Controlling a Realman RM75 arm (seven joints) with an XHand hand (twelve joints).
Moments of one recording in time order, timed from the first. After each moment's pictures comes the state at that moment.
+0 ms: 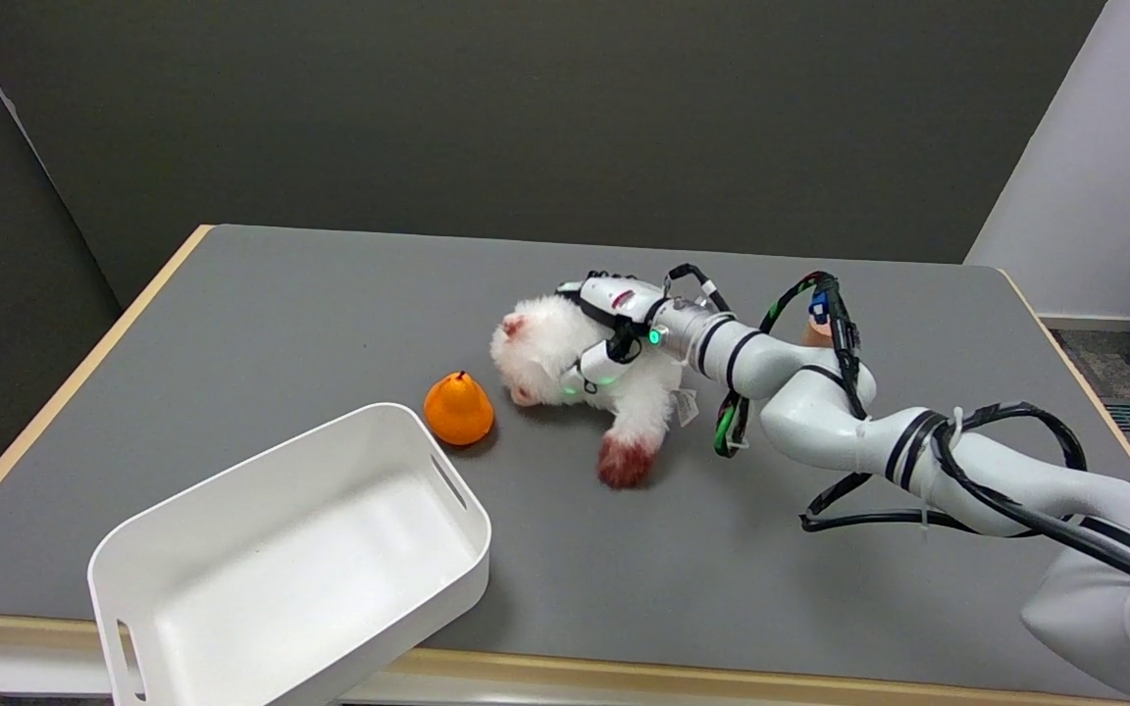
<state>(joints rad) 0.59 -1.06 -2.27 1.08 0.40 -0.04 0.74</state>
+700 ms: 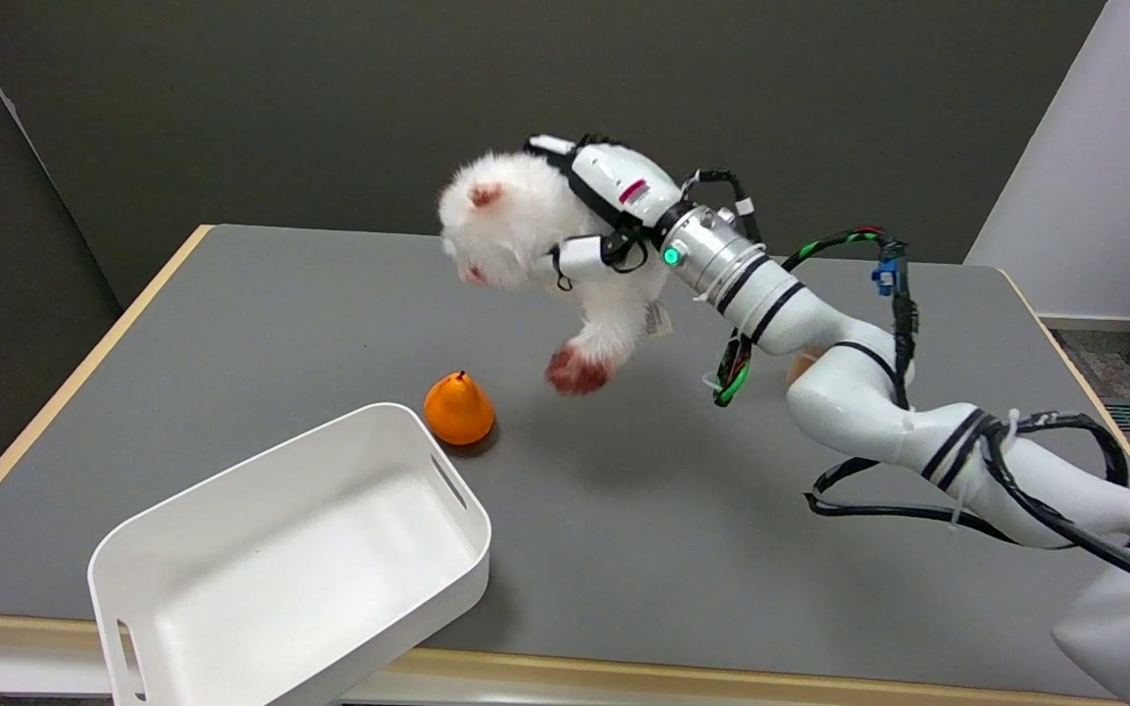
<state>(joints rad) 0.50 -1.00 -2.11 1.37 0.46 0.25 0.64</state>
